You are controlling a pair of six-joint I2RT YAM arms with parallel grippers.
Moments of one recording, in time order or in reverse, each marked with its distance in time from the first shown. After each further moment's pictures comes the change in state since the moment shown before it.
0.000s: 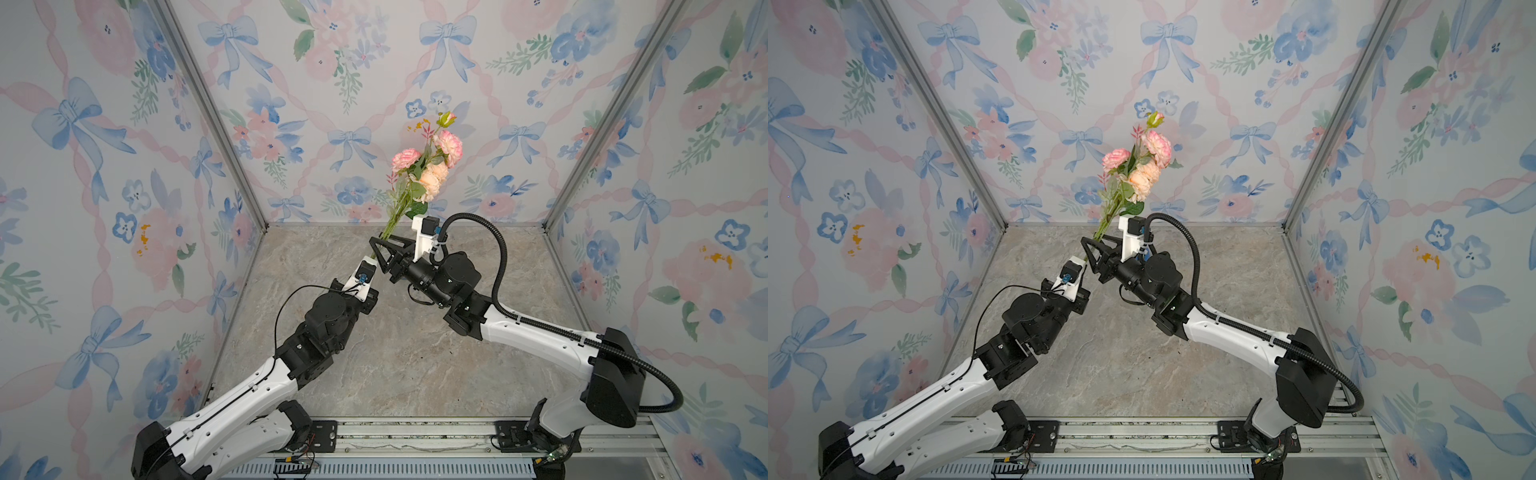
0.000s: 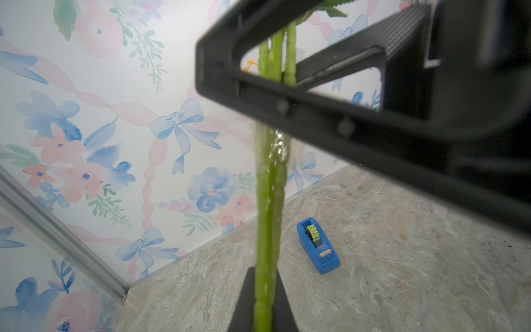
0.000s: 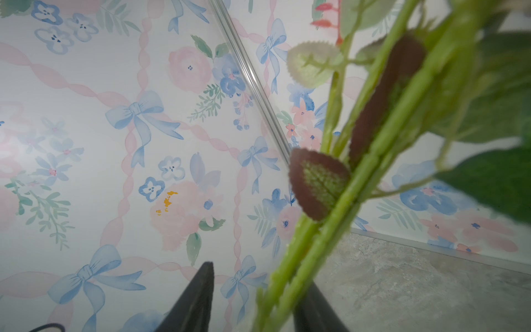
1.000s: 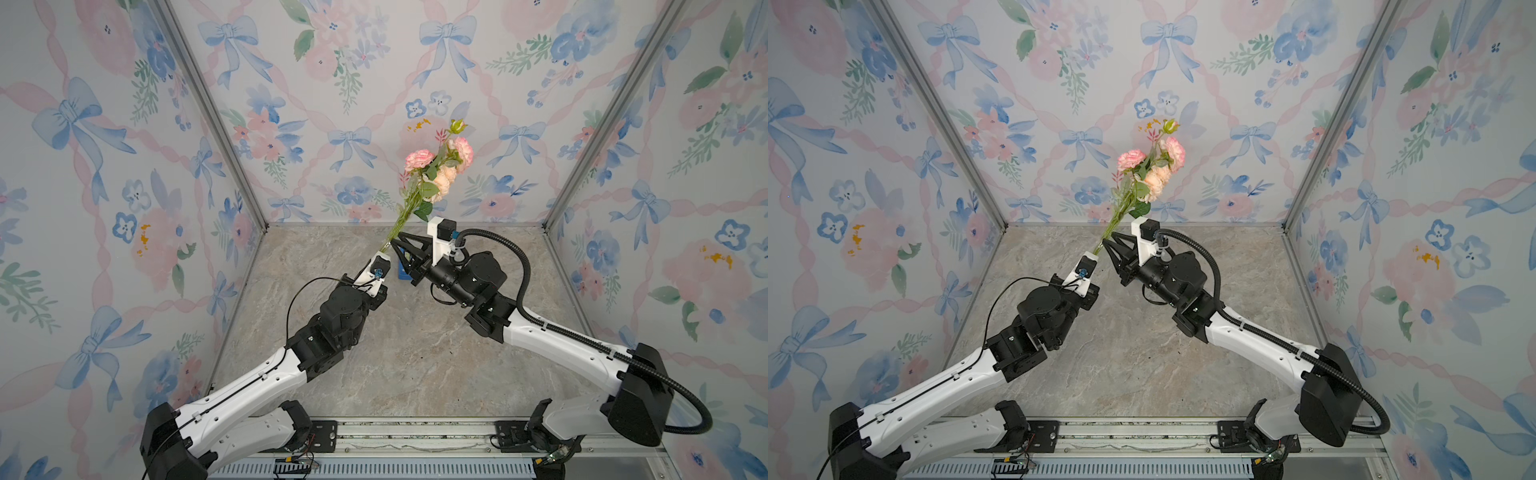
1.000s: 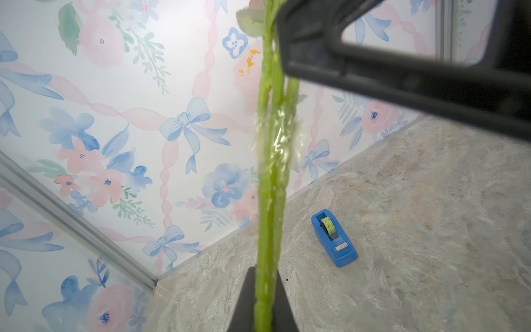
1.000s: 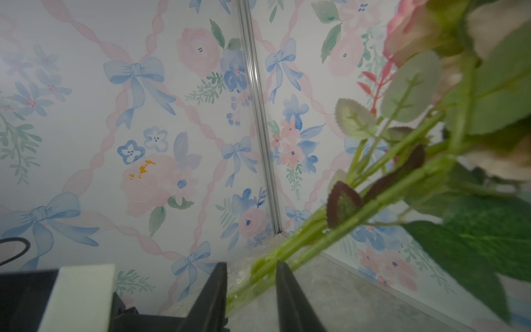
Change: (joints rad) left arm -0.062 0.080 0.088 -0.046 -0.126 0.063; right arm -0.088 -0.203 -0.139 -0.072 -0.080 -0.322
